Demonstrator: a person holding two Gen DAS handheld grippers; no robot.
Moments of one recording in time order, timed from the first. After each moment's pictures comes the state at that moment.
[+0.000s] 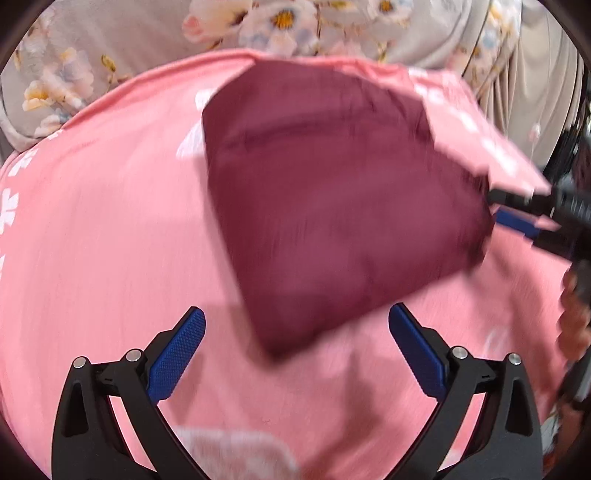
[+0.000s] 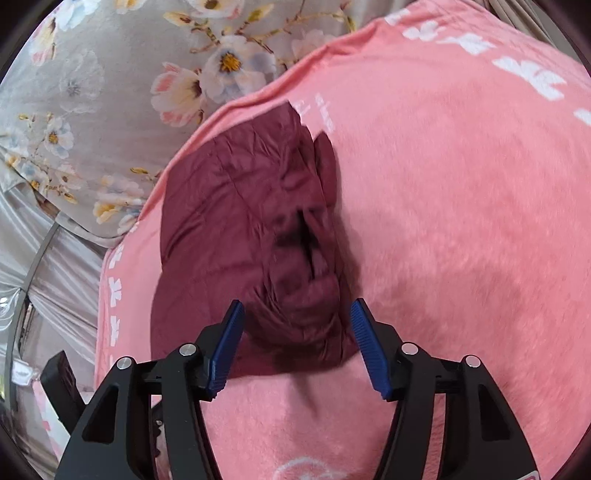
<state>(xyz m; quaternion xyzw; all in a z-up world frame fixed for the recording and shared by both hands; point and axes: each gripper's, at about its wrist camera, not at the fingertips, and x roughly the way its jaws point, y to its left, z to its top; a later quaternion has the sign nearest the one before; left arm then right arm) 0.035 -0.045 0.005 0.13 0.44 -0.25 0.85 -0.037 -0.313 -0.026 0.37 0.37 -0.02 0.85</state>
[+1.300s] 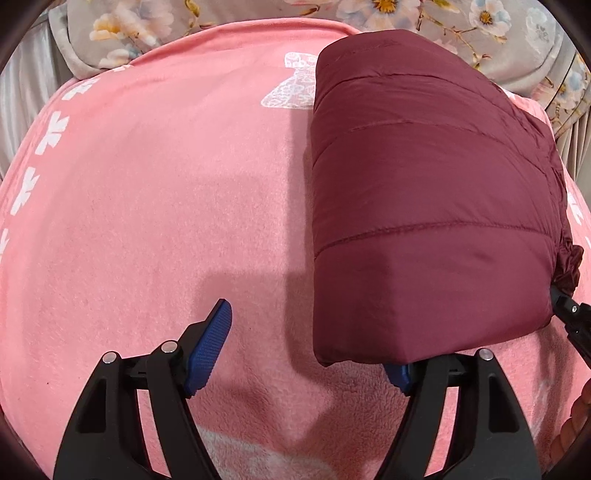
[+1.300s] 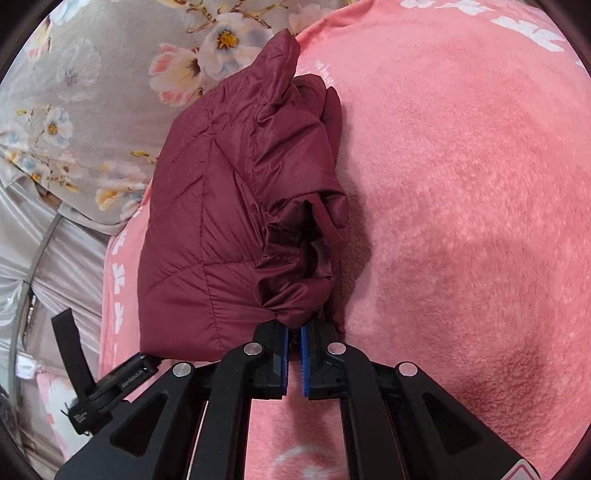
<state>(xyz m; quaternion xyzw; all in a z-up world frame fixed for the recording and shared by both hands) 0.073 -0.021 -0.016 0.06 0.48 -0.12 0.87 -0.048 -0.296 -0.054 0.37 0.38 0.00 0.85</state>
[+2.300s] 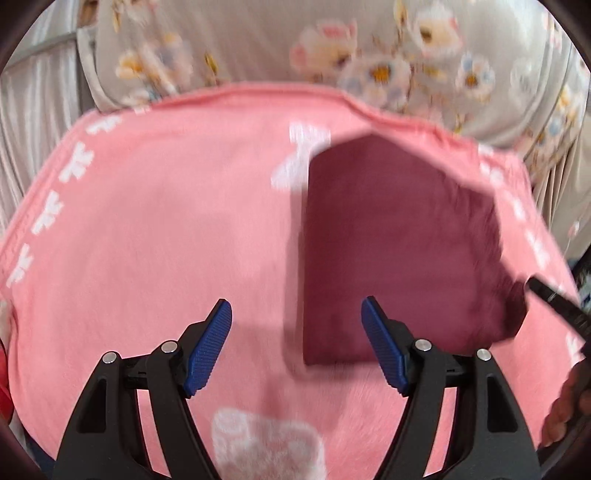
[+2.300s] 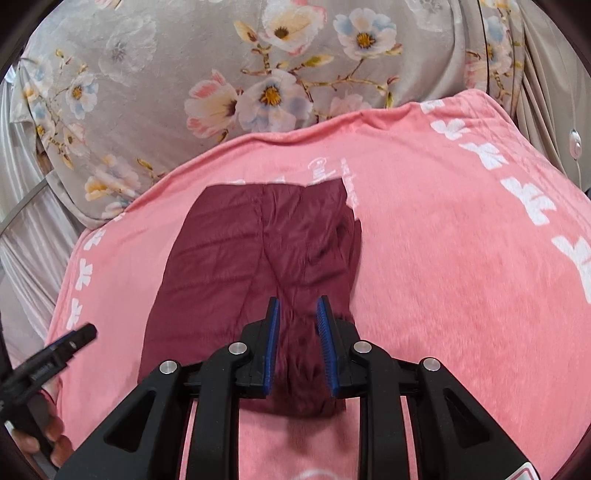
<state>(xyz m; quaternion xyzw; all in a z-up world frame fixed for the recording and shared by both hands) 0.050 -0.003 0.091 0.01 0.40 -0.13 0.91 -0.031 -0.284 0.055 0.21 0.32 -0.08 0.92</state>
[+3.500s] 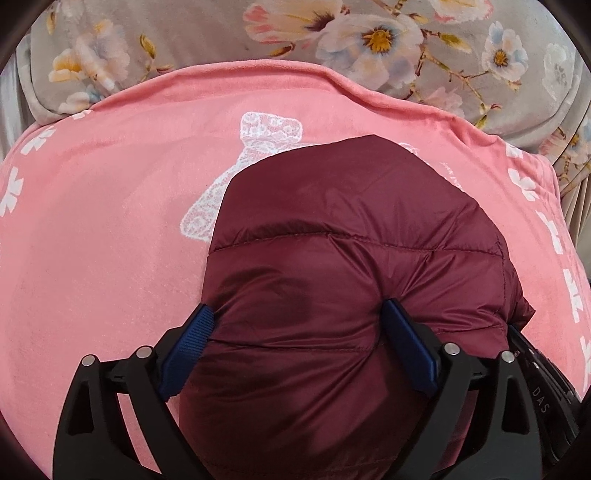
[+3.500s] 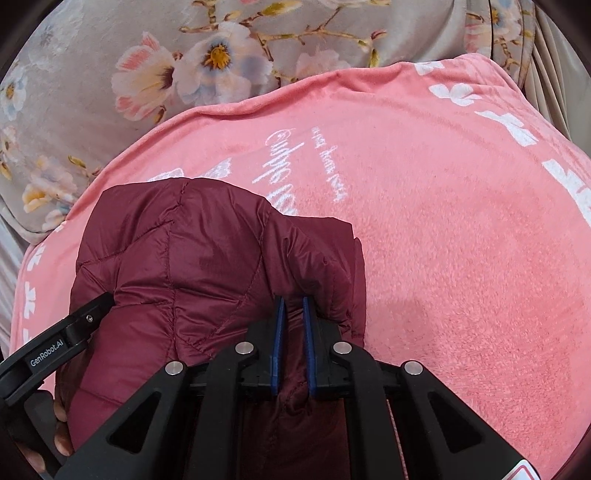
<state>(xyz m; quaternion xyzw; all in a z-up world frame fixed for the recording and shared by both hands) 0.201 -0.118 0.006 0.03 0.43 -0.13 0.89 0.101 -0.310 -0.030 0.23 0.35 -0.14 0.90</state>
